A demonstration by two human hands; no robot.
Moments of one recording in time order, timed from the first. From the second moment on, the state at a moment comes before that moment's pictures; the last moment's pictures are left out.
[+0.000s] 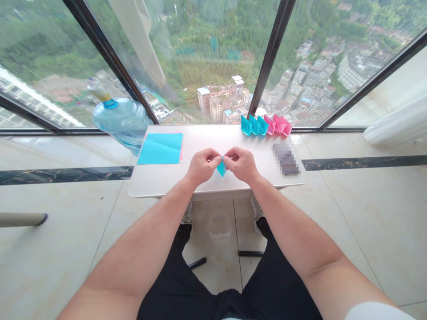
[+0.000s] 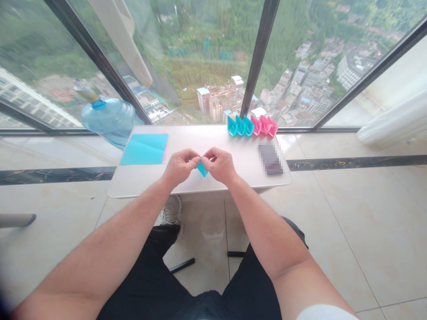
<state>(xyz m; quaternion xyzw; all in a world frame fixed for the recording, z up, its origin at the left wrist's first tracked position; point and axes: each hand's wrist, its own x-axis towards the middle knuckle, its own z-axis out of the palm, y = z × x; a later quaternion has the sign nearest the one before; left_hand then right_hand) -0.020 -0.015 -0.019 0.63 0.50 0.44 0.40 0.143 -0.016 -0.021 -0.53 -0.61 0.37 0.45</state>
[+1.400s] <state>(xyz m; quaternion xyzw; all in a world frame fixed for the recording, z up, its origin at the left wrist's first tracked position) -0.051 -0.017 -0.005 0.68 0.51 0.40 0.34 0.174 -0.008 -0.021 -0.46 -0.71 0.38 0.38</state>
